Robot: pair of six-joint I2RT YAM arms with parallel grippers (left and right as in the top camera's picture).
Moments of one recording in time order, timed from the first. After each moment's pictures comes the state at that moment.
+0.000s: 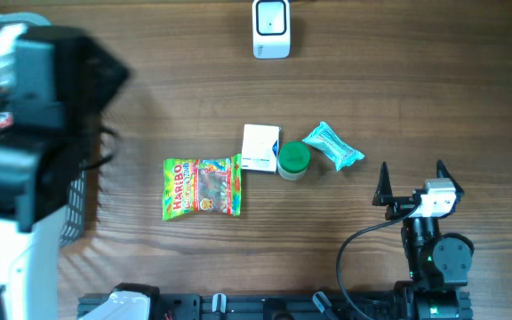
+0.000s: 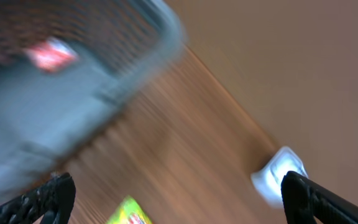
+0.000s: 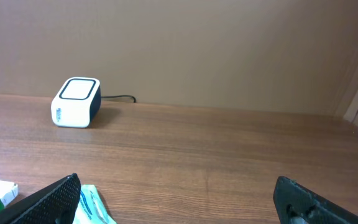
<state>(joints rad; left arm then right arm) -0.12 1.31 1.88 -1.31 -0.45 -0.88 0.01 0.02 0.01 0.00 0.00 -0.07</state>
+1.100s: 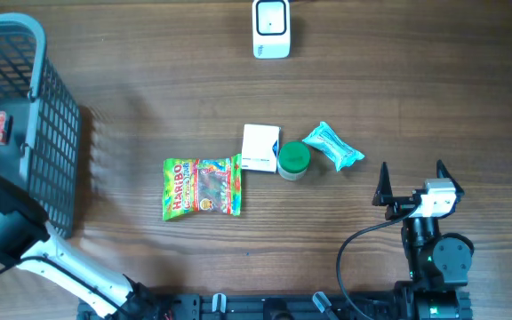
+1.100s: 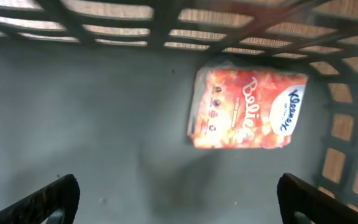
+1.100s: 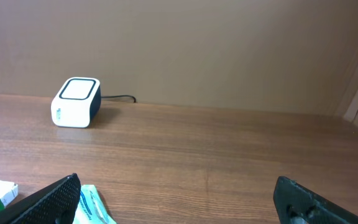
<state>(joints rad) 0.75 2.17 1.88 -0.98 -0.05 -0.92 0.01 0.02 0.01 0.00 0.00 -0.07</state>
